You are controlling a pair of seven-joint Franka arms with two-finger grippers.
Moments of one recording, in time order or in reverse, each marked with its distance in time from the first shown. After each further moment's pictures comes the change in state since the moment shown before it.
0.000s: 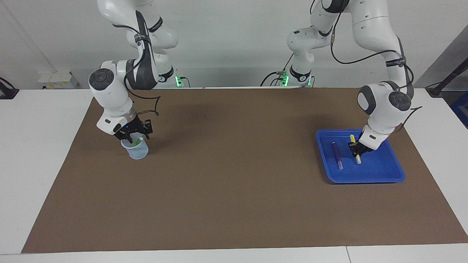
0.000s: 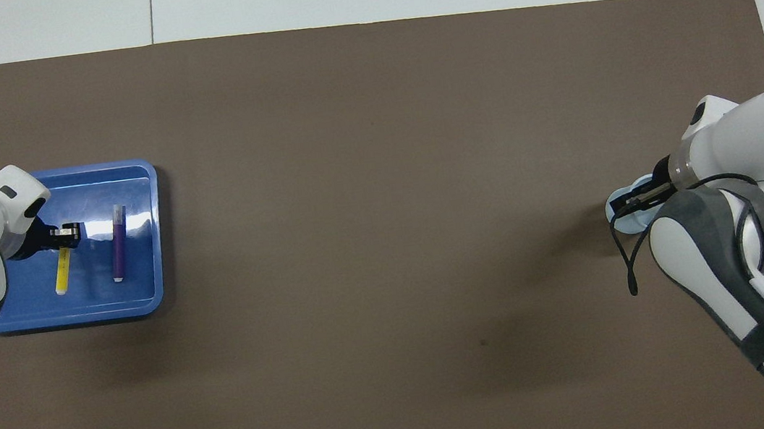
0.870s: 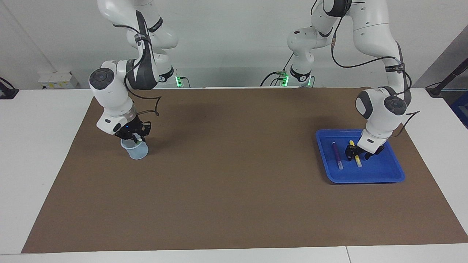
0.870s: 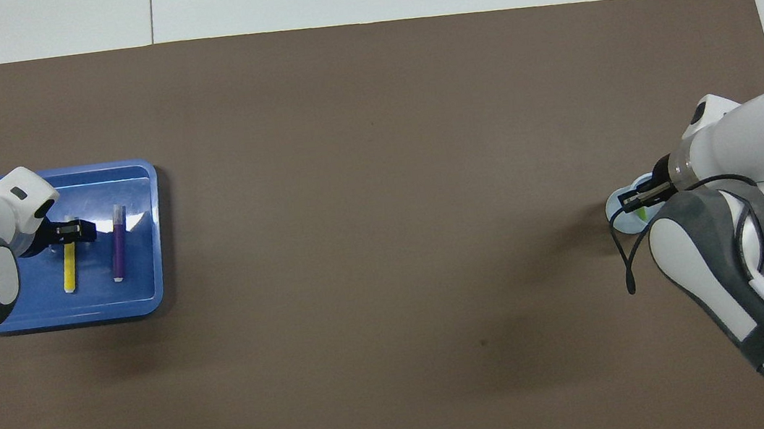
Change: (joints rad) left arm 0.004 0.035 -0.005 -0.004 0.019 0.065 -0.029; right arm -0.001 -0.003 0.002 0.000 0.000 0.012 0.000
